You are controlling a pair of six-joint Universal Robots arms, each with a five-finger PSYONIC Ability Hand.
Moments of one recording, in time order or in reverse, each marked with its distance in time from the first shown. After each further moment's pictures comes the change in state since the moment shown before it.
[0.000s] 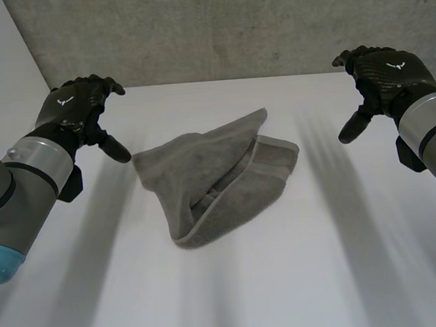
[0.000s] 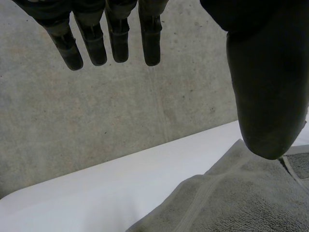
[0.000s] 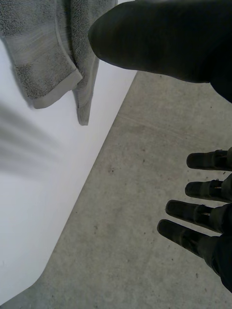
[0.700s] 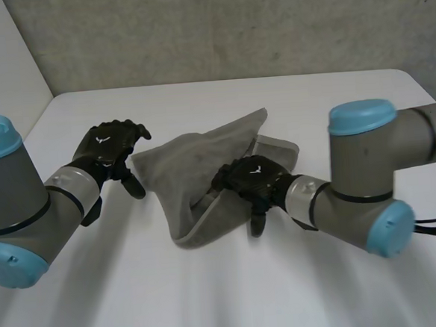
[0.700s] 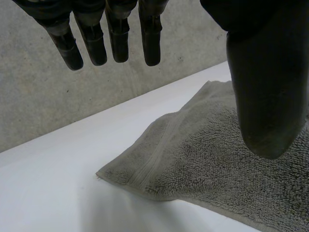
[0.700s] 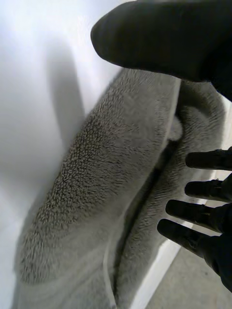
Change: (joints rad) left arm 0.014 -0.183 -0.014 0.027 0.116 0.147; right arm 0.214 0.541 -0.245 0.079 -0.385 -0.264; left_hand 0.000 0.000 0.000 0.000 0.000; right_hand 0.023 0.011 0.000 0.000 0.014
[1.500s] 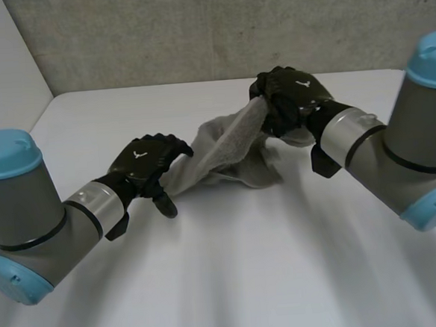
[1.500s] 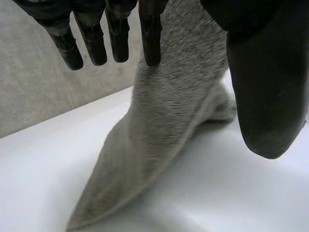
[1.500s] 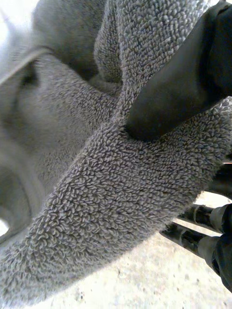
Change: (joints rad) left arm -0.059 -0.013 -0.048 0.026 0.190 0.002; right arm -0.078 -0.333 0.131 -0.207 0.129 0.525; left_hand 0.000 0.000 0.000 0.000 0.000; right_hand 1.039 1.014 0.000 0.000 1.059
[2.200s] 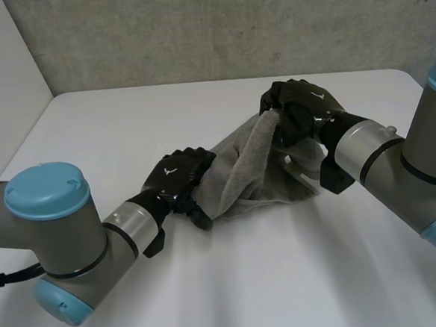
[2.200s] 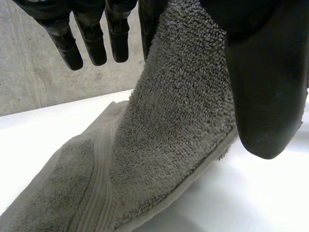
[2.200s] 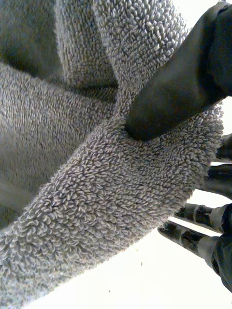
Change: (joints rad) left arm -0.126 -0.069 -0.046 0.158 -0.060 -0.193; right arm -0.023 -0.058 0.093 0.018 0.017 0.104; left_hand 0.000 0.000 0.000 0.000 0.015; right_hand 0.001 0.010 0.000 0.000 0.000
